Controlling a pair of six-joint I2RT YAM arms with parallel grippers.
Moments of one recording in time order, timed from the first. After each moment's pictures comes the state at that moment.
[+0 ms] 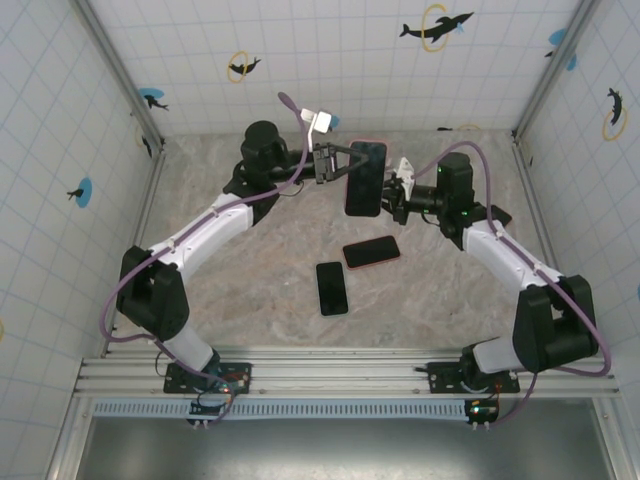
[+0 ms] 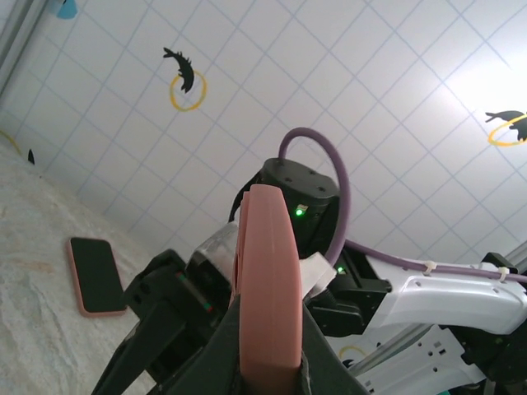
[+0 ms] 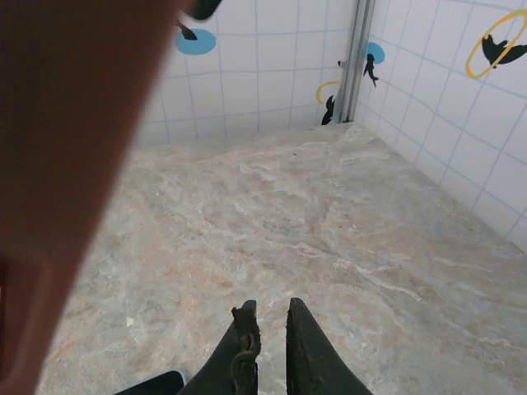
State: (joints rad) left arm -0.57 1.65 1.36 0.37 0.98 -0.77; right arm 0.31 1.40 0.95 0.13 -0.93 -0.32
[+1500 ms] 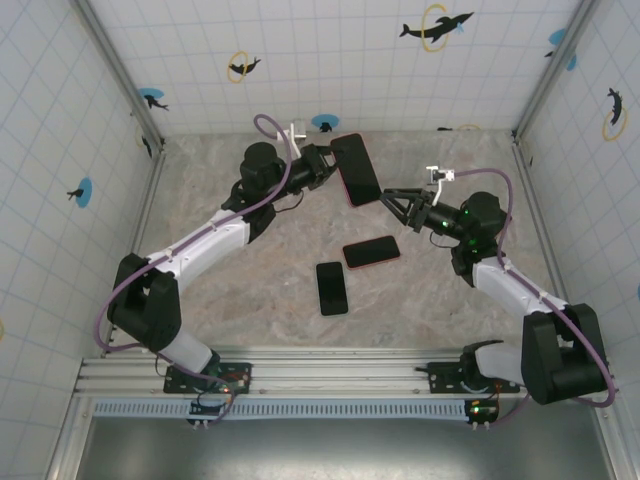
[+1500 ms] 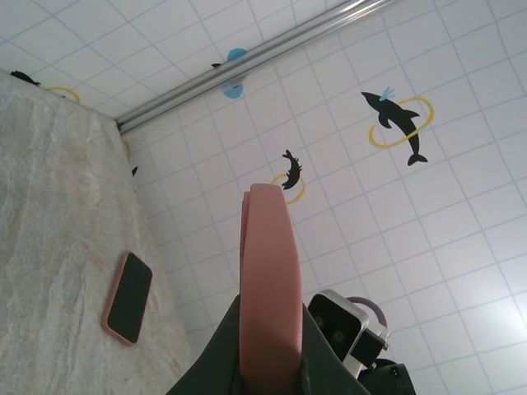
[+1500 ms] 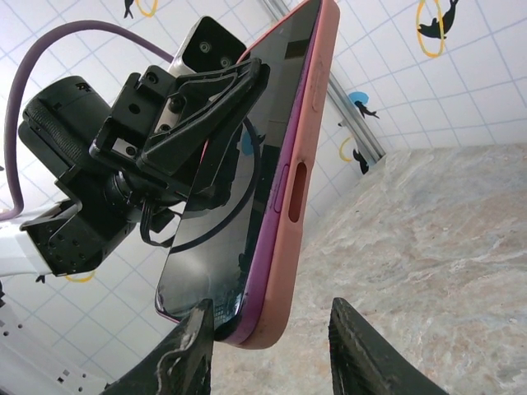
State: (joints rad) left arm -0.58 1.57 1.17 0.44 0.53 -1.15; right arm 0.24 1.24 0.60 0.79 -0.89 0.75
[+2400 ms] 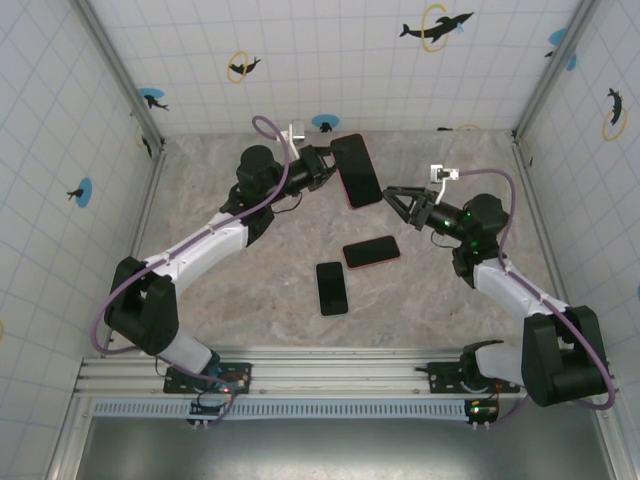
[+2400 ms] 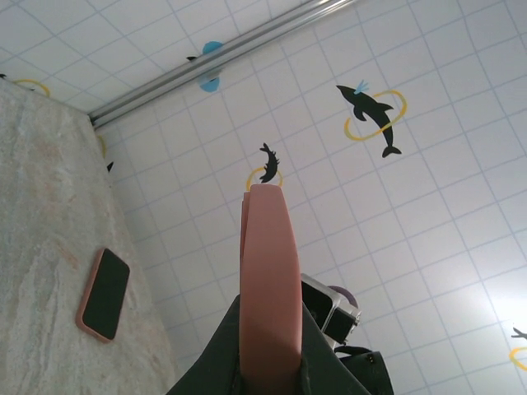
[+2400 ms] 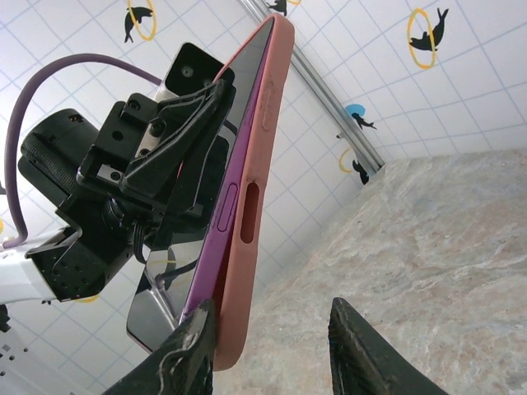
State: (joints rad) left arm -0.58 1.55 1.14 0.50 0.56 -1.18; right arm 0.24 1.23 0.59 0.82 -0.87 0.81
